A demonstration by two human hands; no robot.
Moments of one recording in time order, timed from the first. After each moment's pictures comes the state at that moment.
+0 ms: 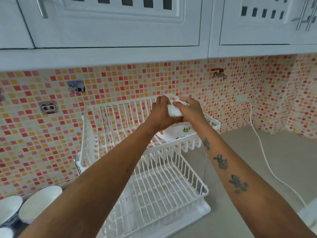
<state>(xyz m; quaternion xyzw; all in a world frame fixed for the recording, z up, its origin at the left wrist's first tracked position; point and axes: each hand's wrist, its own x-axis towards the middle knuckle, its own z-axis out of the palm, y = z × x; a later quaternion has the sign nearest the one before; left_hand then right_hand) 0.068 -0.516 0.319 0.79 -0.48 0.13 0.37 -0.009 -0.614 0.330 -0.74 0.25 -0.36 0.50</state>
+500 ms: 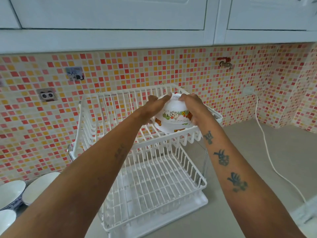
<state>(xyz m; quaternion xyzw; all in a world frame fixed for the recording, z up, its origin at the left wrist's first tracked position) 0.085 -0.511 0.324 0.79 -0.26 -0.21 0.51 -0.009 -0.627 0.325 -0.69 0.29 -0.26 0.61</state>
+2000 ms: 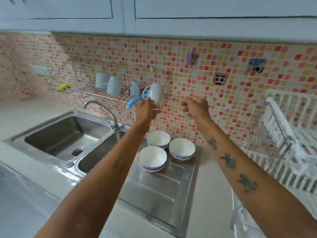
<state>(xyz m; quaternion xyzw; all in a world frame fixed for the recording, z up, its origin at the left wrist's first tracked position) 0.158 0.013 0.257 0.61 0.08 0.13 0.78 0.153 -0.148 0.288 -0.77 -0.01 -0.11 0.63</state>
